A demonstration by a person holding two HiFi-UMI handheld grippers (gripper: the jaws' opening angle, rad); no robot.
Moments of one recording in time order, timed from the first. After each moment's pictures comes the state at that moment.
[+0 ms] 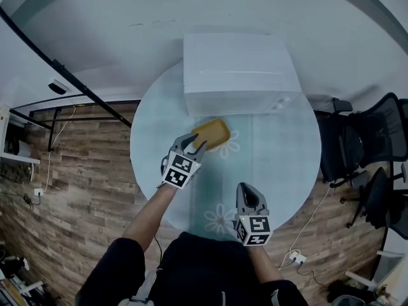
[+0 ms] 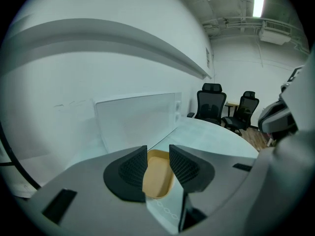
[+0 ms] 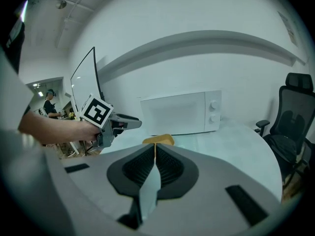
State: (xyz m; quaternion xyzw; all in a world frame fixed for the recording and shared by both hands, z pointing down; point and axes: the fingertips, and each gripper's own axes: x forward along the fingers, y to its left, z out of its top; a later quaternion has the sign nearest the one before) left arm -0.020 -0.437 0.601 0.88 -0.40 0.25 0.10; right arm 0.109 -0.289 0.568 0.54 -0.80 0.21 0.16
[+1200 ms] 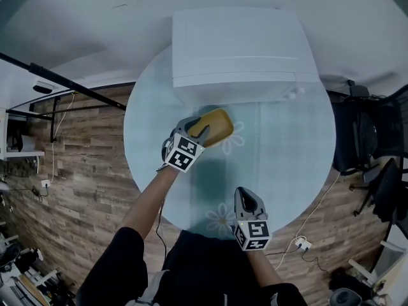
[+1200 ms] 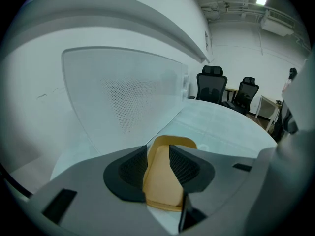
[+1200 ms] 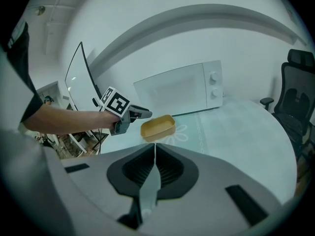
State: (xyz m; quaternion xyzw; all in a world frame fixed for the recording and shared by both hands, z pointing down) left arm -0.005 -0.503 0.694 0.87 -0.36 0.33 0.11; right arm 0.109 -0.295 0.638 0.52 -0.78 0.30 0.18
